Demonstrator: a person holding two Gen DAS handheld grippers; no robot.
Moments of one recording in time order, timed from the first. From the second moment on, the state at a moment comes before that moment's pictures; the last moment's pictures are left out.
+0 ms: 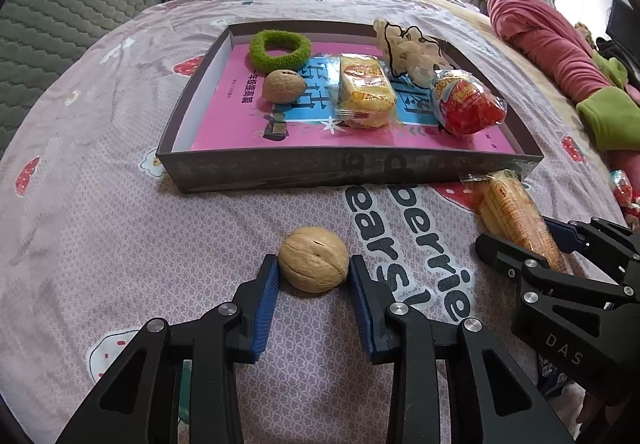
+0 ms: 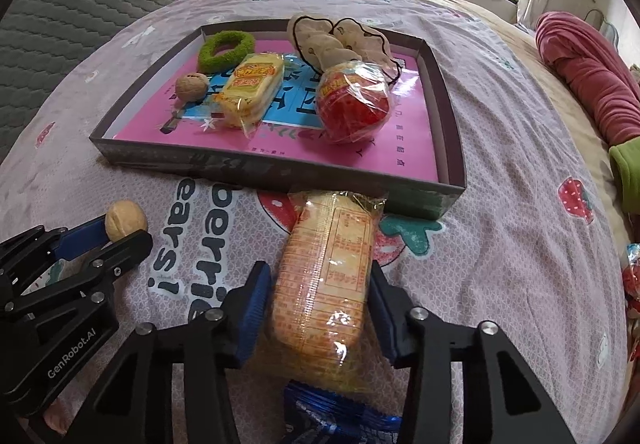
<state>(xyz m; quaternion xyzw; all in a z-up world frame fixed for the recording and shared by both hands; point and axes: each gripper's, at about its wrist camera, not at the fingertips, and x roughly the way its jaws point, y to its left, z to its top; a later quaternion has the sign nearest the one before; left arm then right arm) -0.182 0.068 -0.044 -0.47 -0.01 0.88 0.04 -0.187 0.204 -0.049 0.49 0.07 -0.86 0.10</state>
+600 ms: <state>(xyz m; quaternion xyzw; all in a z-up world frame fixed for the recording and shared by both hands) -0.178 0.069 -0.029 -0.46 -0.01 0.88 0.05 -0.174 0.215 -0.022 0.47 0.03 -0.87 0.11</state>
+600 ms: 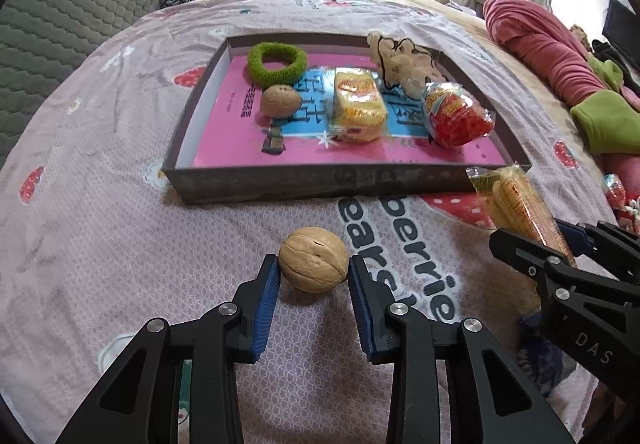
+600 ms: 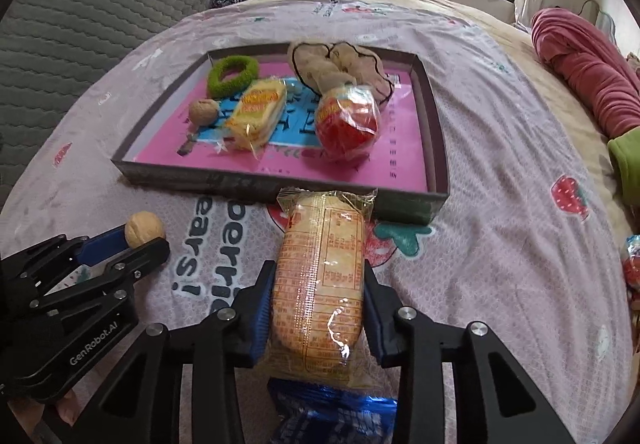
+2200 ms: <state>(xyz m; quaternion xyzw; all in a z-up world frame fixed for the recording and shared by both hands) -0.256 0.047 0.069 -0.39 0.01 0.92 0.02 -0.251 0.176 0.088 0.39 0.04 -0.91 0.13</state>
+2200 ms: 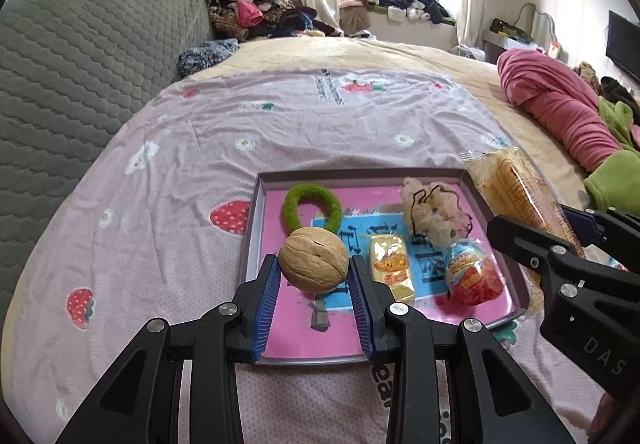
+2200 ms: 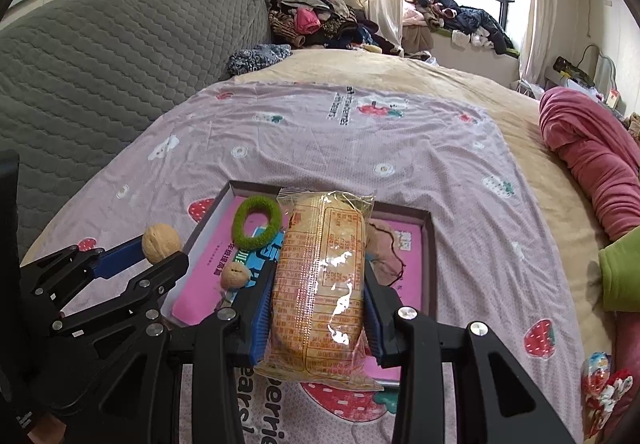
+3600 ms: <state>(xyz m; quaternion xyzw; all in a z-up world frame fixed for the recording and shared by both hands) -0.280 0.047 -0.027 -0.43 0.02 0.90 0.02 -0.272 0.166 -0.026 0.46 0.04 -0.88 0.12</state>
